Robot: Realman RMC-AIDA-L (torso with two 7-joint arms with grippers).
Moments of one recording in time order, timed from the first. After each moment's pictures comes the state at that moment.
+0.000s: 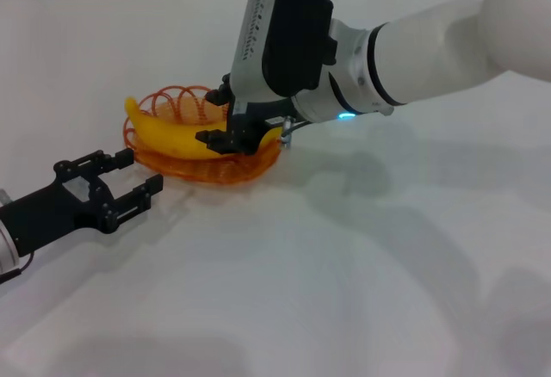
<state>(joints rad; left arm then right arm) -0.40 -2.04 0.90 0.36 1.57 1.25 -0.87 0.69 2.05 -1.87 -1.10 -2.14 -0.77 2.10</state>
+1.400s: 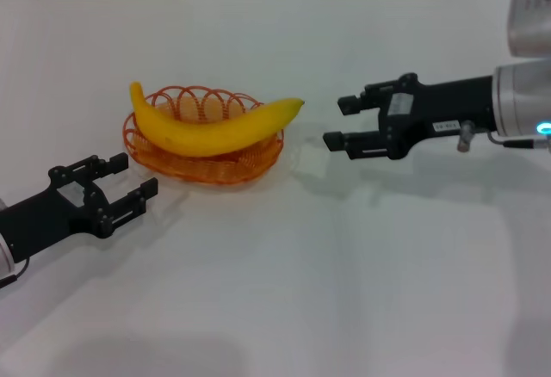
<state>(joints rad) -0.38 -2.04 0.90 0.36 1.56 1.25 -0.87 0.46 2.04 -1.16 -0.97 -1.90 -1.33 1.67</state>
